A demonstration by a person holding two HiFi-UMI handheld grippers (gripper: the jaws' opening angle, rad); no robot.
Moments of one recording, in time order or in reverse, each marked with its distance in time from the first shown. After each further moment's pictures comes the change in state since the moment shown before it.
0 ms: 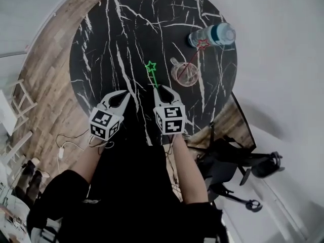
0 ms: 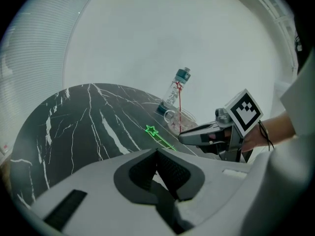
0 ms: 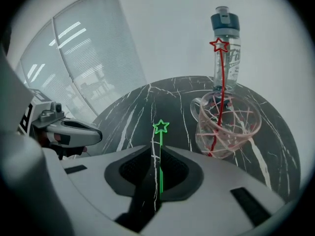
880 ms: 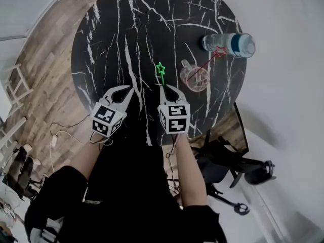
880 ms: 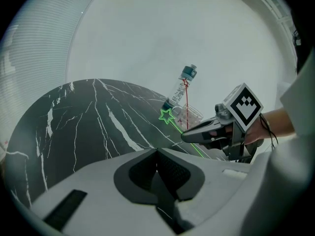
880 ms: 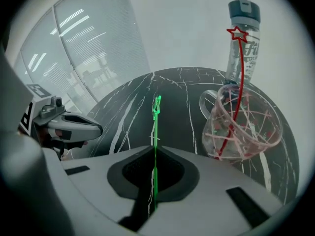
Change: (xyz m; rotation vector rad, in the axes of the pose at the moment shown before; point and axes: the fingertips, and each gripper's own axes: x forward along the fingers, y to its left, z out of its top) left arm 0.012 0.020 -0.013 -0.022 -0.001 0.021; right arm 0.021 -0.001 -0.009 -0.071 0.131 0.010
